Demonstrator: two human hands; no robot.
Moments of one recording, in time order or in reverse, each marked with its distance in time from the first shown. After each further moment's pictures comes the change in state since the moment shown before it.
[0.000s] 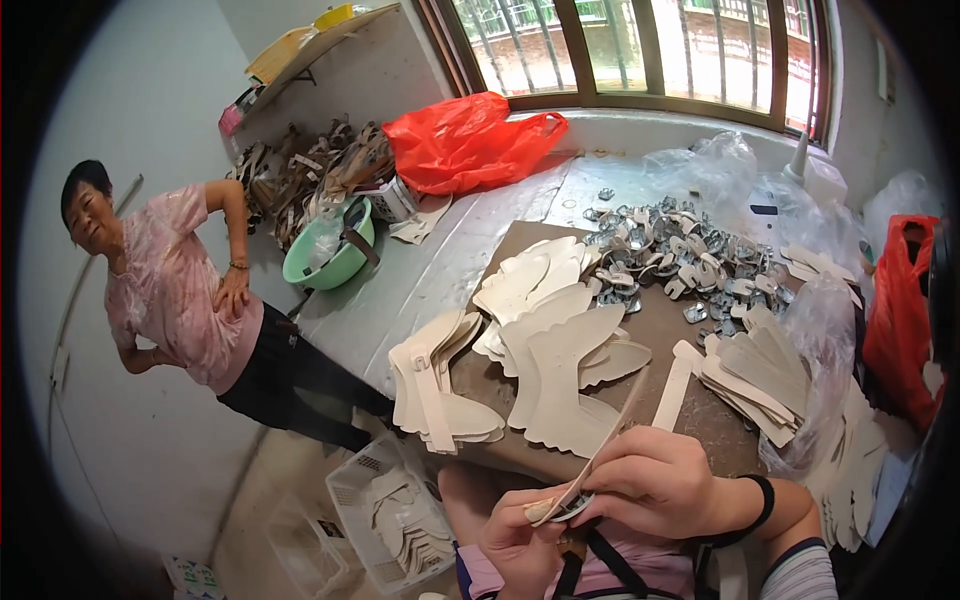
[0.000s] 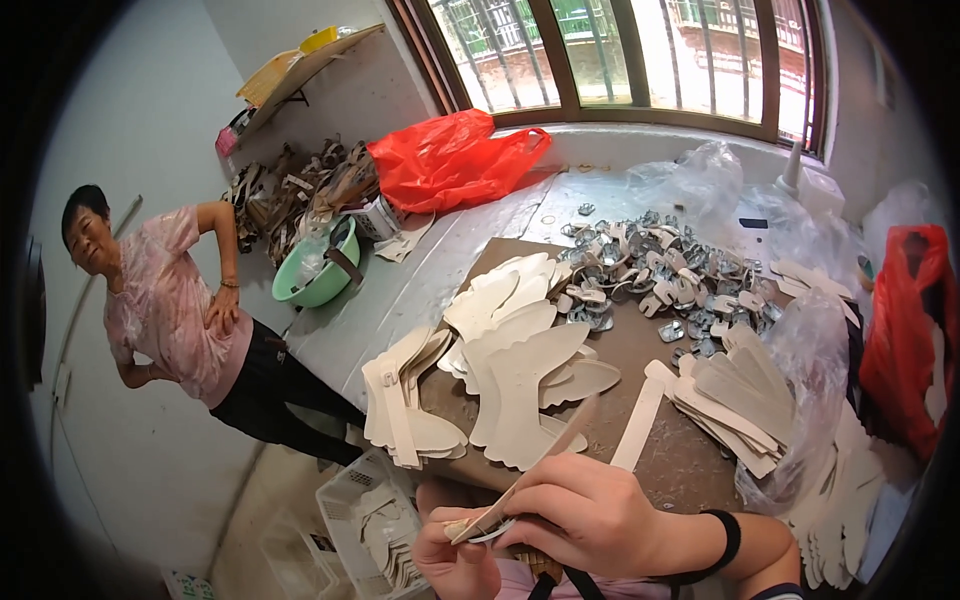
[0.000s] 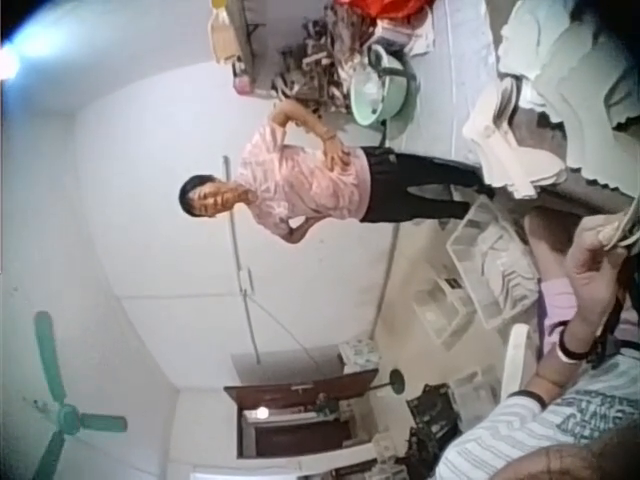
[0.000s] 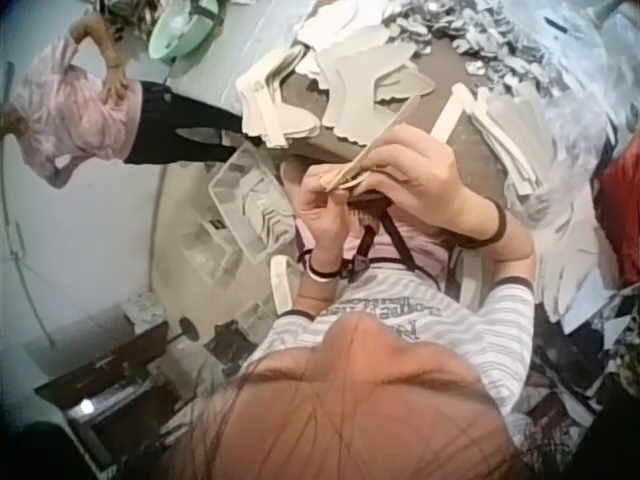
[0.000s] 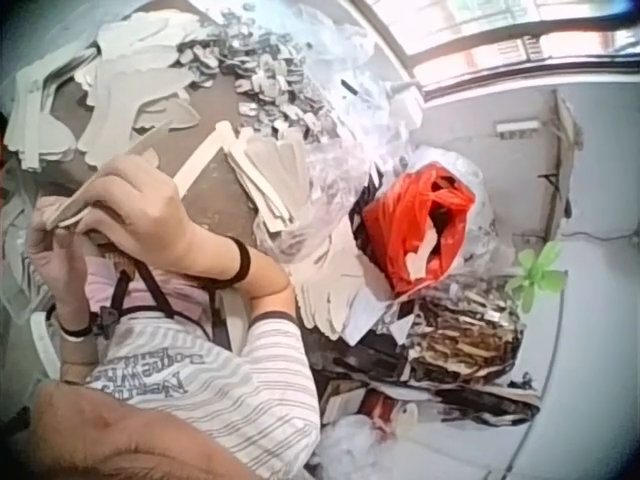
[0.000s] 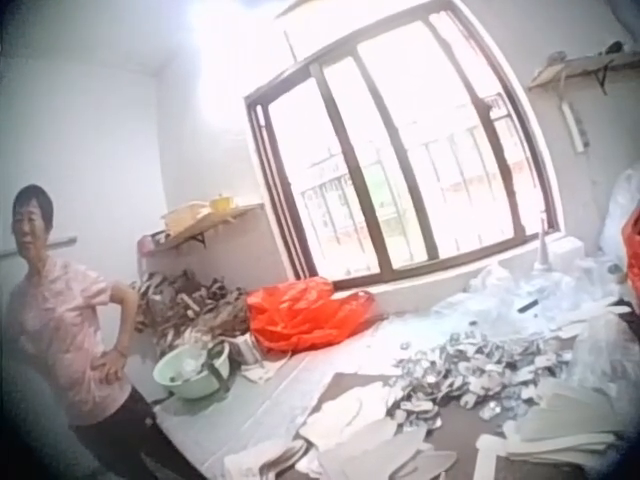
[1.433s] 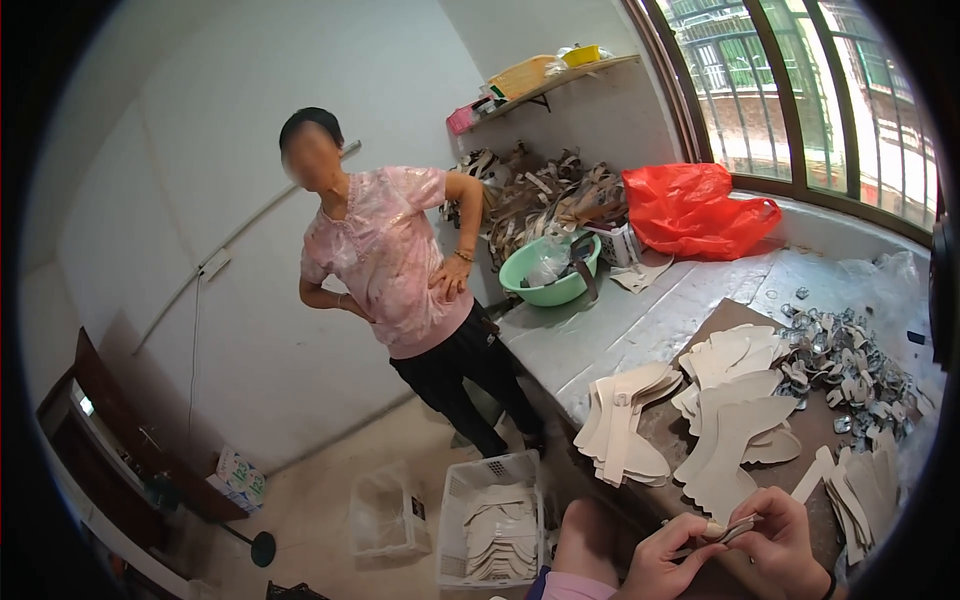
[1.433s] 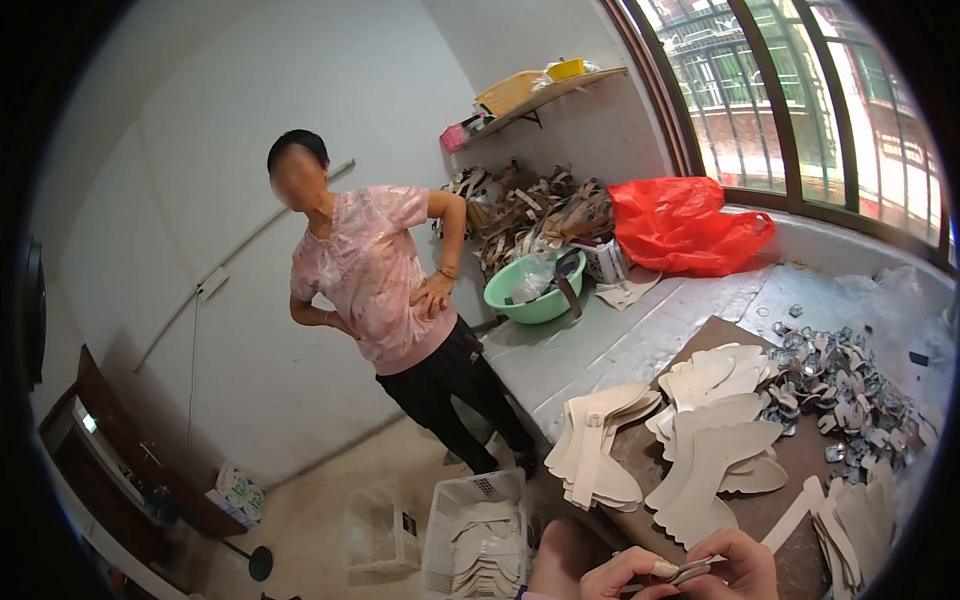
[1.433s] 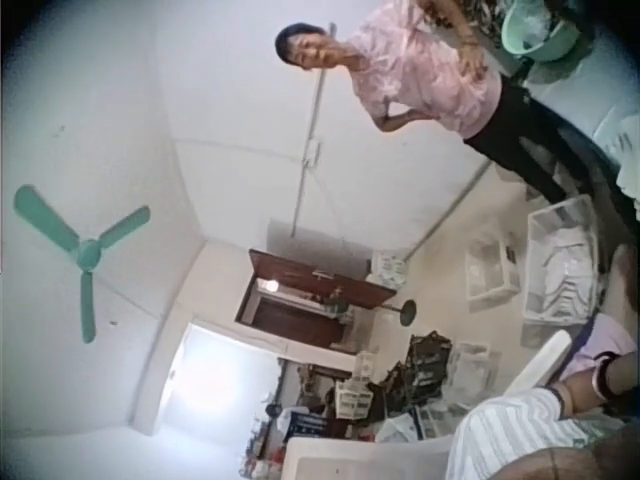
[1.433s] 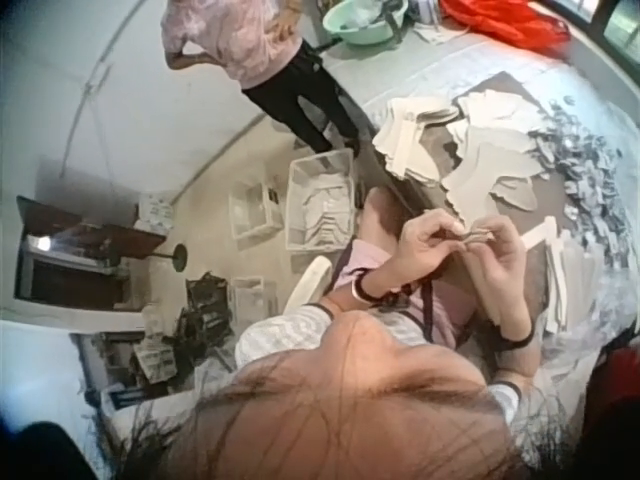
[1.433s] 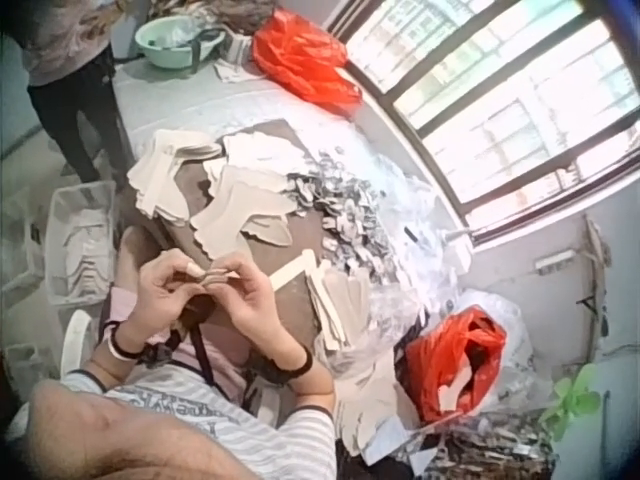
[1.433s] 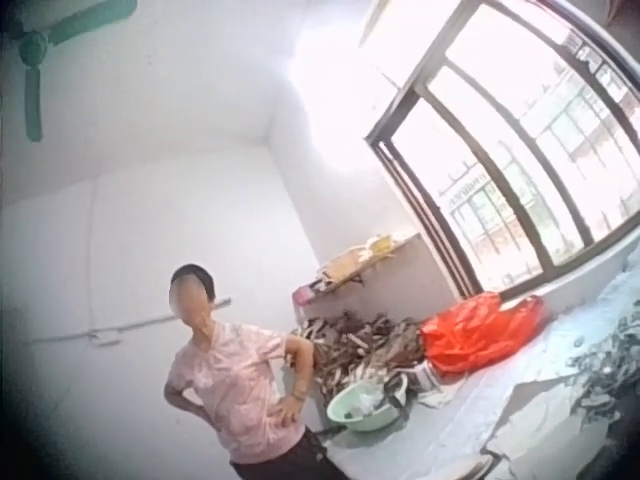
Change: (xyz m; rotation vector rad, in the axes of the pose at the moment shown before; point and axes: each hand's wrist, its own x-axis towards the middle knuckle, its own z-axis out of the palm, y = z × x) left_hand 0.011 0.028 0.010 0.490 -0.111 -0.071; right_hand -0.016 -0.002 0.009 0.764 -0.016 0.626
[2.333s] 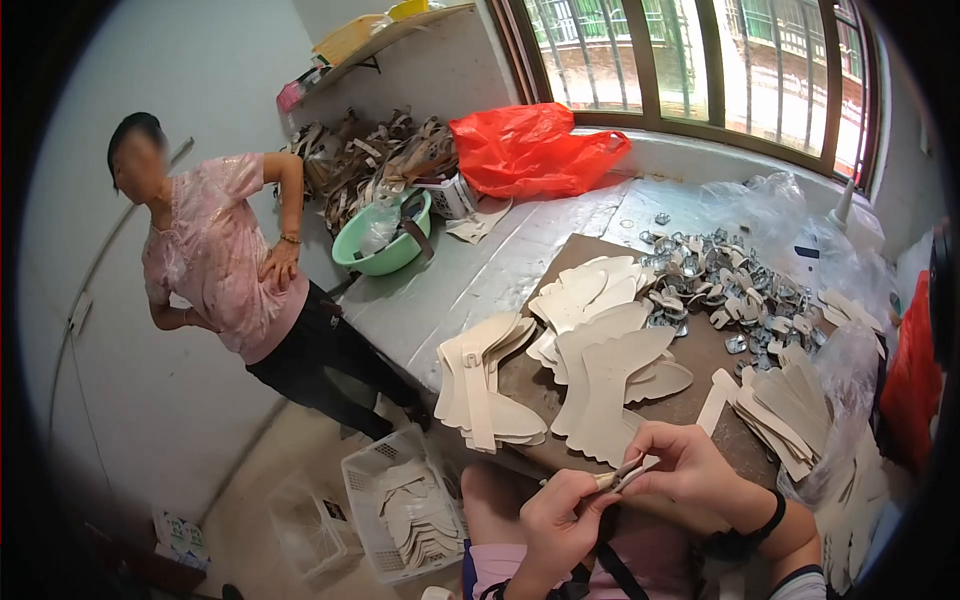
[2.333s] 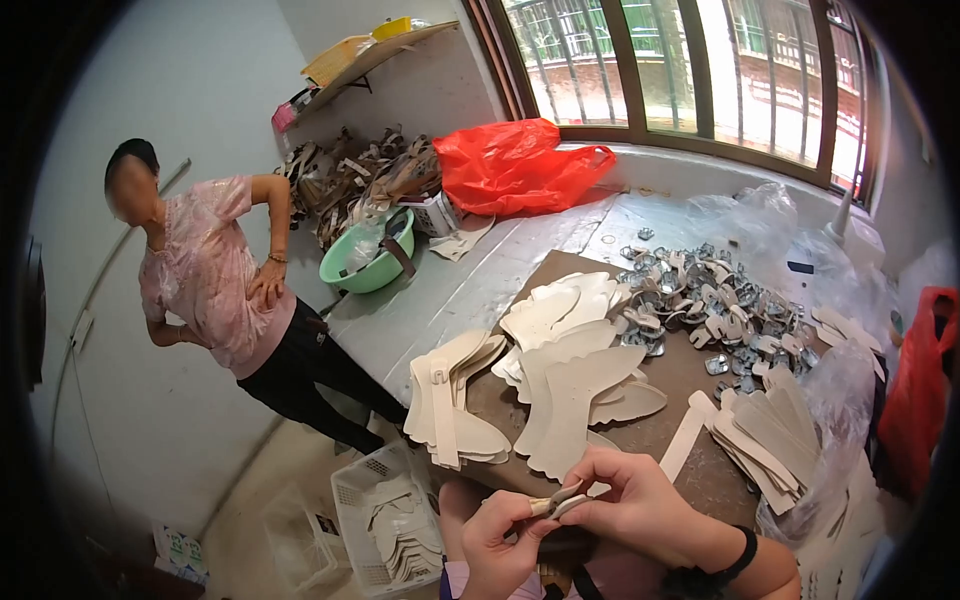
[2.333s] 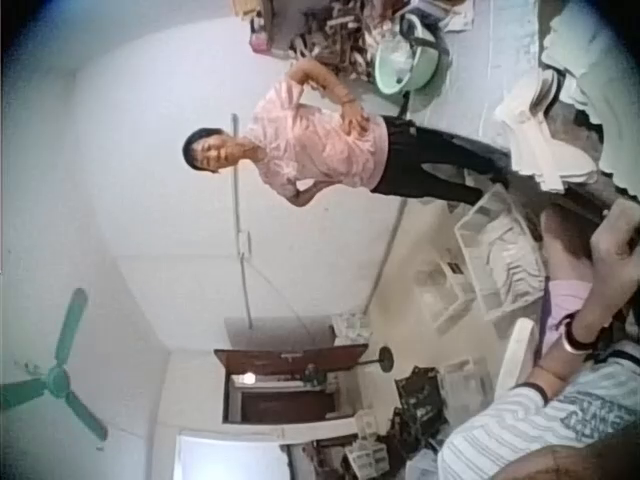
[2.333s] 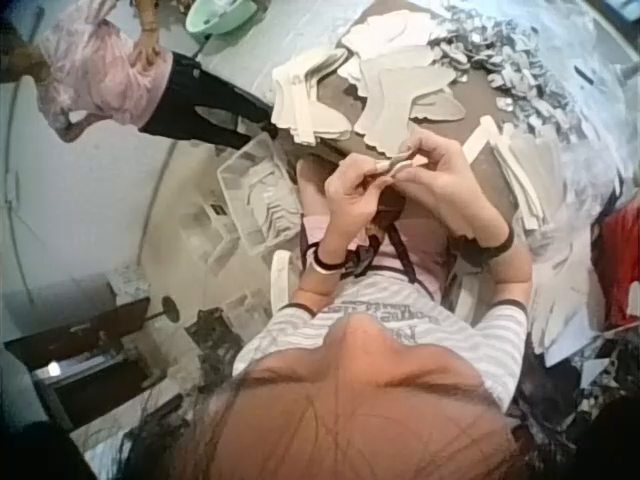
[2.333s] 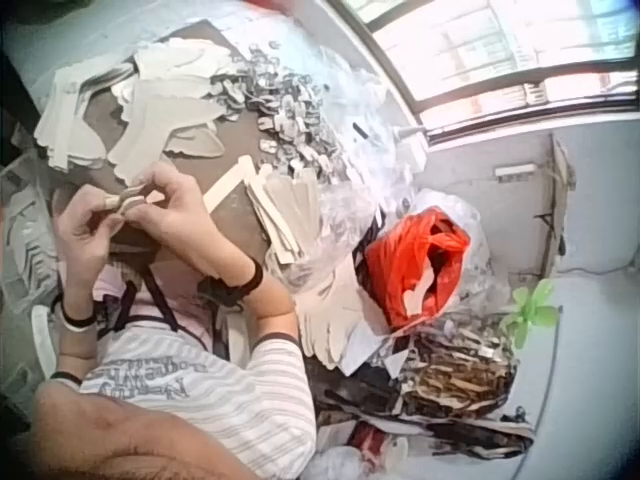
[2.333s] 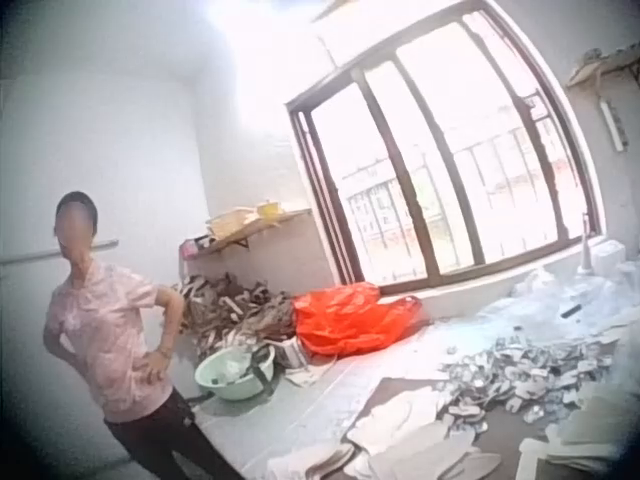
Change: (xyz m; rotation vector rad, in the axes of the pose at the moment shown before) left_hand 0.023 -0.029 -0.010 0.121 -0.025 0.034; right_hand 0.035 0.008 -0.020 -0.067 -0.162 0.213
